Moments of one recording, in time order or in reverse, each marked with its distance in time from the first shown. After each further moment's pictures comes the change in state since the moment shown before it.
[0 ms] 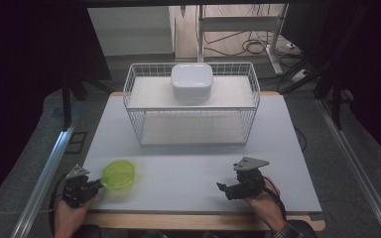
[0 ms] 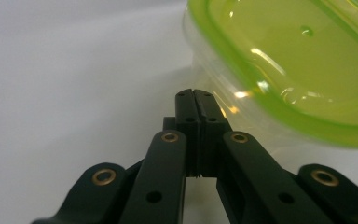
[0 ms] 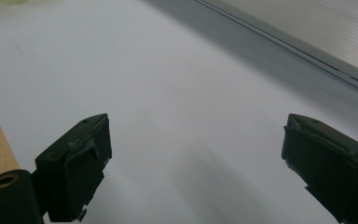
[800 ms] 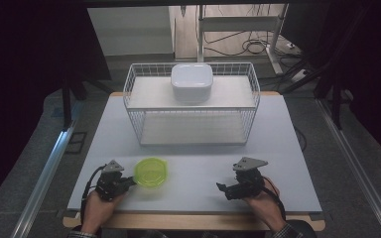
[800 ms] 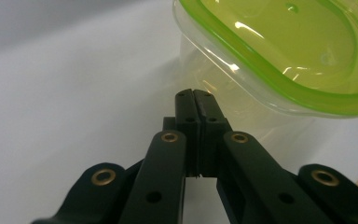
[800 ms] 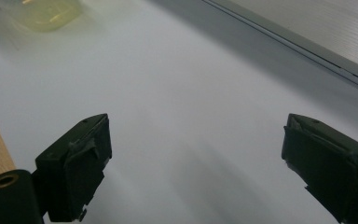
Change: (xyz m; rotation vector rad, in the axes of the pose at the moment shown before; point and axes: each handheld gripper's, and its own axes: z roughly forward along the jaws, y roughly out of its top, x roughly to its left) left arm -0.064 0.032 0.045 0.043 -0.150 0.148; right arm 0.000 0.000 0.002 0.009 -0.004 -0.003
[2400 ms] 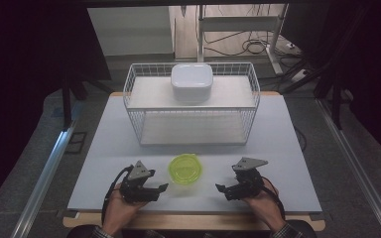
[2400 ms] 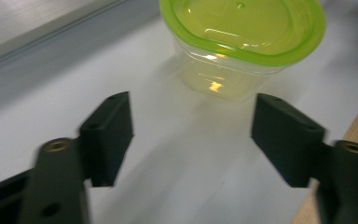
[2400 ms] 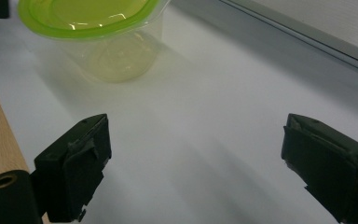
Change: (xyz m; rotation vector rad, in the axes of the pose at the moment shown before) left arm -0.063 0.024 0.011 -0.099 -0.024 0.183; right arm -0.002 -0.003 0.004 0.000 0.047 0.026
